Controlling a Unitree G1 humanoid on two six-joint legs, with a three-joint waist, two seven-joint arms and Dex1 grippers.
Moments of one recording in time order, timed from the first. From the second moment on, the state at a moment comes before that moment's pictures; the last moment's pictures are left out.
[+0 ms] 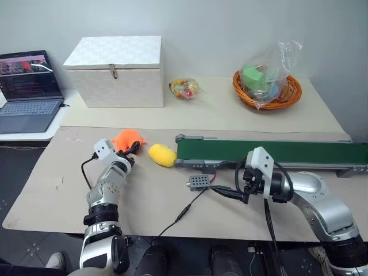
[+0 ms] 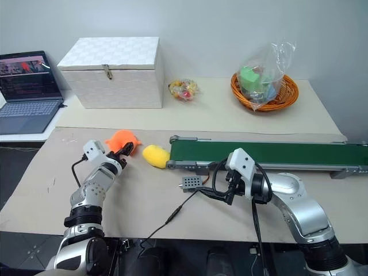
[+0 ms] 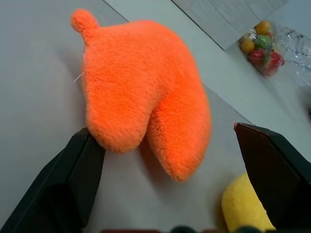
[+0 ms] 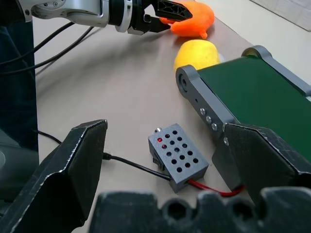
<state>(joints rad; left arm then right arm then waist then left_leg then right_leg) -0.52 0.15 0.46 0.47 -0.55 0.41 -0.15 -0.19 -0.69 0.06 -0.40 0.44 0.49 0.91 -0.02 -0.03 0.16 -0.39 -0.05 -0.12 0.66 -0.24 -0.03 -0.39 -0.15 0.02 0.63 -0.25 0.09</state>
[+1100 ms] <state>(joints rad) -0.51 0.14 0.50 0.47 -0.56 0.37 -0.13 -0.18 -0.69 0.06 -0.40 0.43 0.49 0.88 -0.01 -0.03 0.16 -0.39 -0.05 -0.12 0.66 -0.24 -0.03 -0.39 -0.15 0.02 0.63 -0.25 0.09</state>
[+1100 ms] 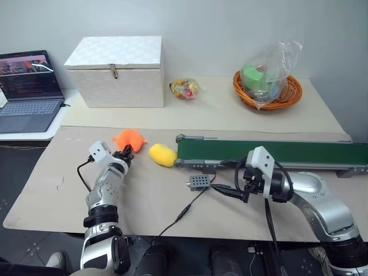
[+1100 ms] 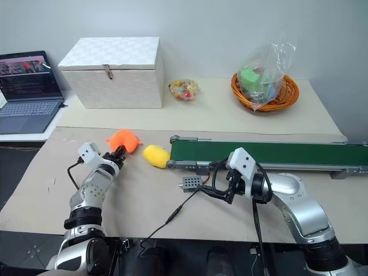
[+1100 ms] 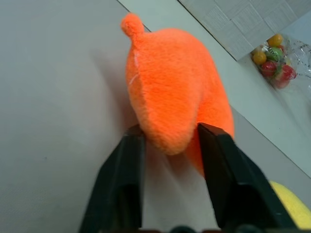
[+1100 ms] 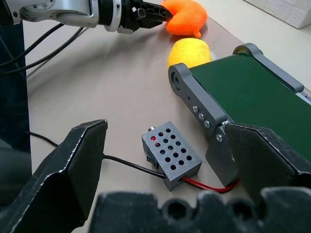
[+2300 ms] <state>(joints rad) -0.60 0.21 0.50 0.62 -0.55 0.36 -0.16 -0.18 -0.69 0.04 -0.39 0.44 0.49 0.88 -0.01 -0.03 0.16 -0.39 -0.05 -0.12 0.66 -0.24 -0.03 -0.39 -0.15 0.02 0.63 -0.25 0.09</state>
